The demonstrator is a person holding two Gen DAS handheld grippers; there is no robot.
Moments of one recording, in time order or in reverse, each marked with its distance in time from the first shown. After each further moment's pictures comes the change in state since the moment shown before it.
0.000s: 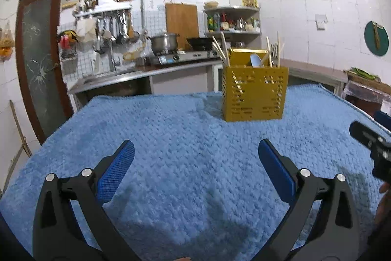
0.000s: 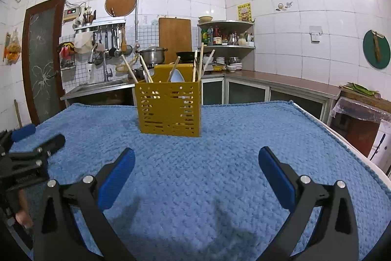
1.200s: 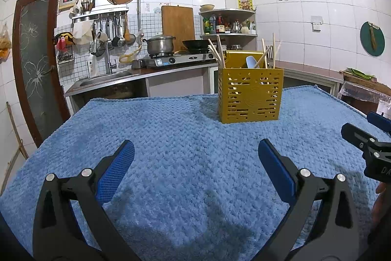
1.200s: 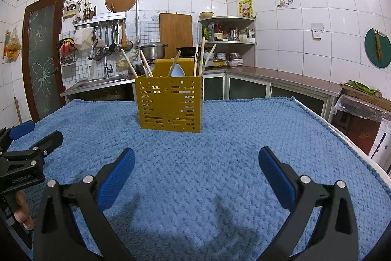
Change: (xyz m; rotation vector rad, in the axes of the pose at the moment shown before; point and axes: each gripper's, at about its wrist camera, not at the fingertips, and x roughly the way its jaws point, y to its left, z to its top) left arm 0.000 0.002 -0.001 0.009 0.004 -0.042; right arm 0.006 -0.001 -0.002 0.002 0.027 0.002
